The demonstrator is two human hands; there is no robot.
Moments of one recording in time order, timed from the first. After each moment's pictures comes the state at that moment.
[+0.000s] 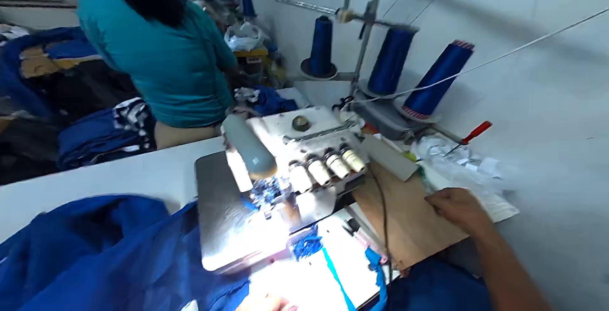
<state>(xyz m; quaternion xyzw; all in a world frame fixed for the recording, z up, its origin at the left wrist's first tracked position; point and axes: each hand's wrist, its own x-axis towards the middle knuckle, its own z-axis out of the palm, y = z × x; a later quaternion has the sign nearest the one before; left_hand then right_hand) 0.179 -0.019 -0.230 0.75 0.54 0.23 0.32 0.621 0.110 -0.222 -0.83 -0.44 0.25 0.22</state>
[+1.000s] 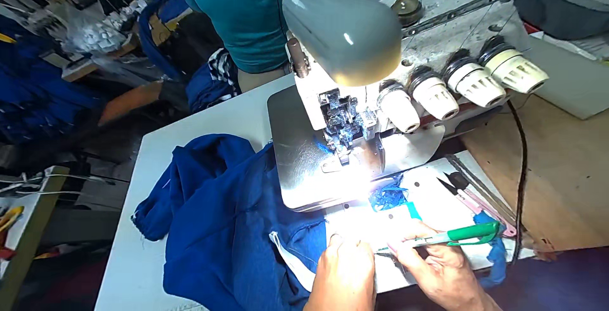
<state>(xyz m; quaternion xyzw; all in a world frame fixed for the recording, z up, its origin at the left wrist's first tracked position) 0.205 -0.026 -0.230 0.79 0.59 0.12 0.11 0.368 0.000 -0.308 -0.39 -0.66 0.37 0.53</state>
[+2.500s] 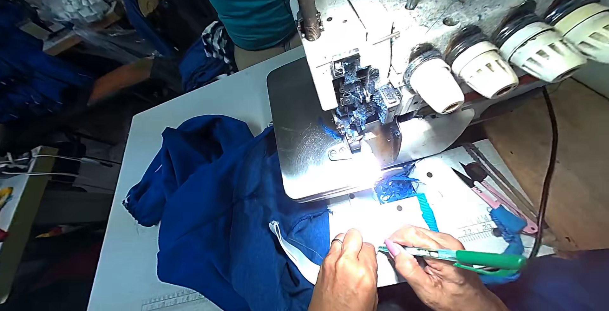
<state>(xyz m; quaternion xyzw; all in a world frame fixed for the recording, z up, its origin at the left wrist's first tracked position) 0.199 -0.042 -0.248 0.79 0.59 0.19 0.07 0.368 -0.007 -0.309 -0.38 -0.73 0.34 0.46</state>
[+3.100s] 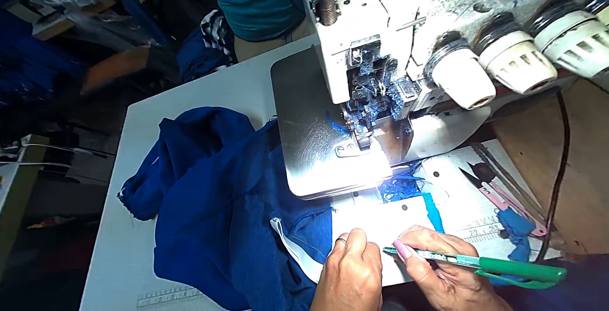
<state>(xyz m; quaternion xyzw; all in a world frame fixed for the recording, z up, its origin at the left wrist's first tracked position) 0.200 -0.043 -0.249 0.78 0.59 0.20 0.08 0.370 -0.007 -0.309 -0.36 -0.72 0.36 0.47</state>
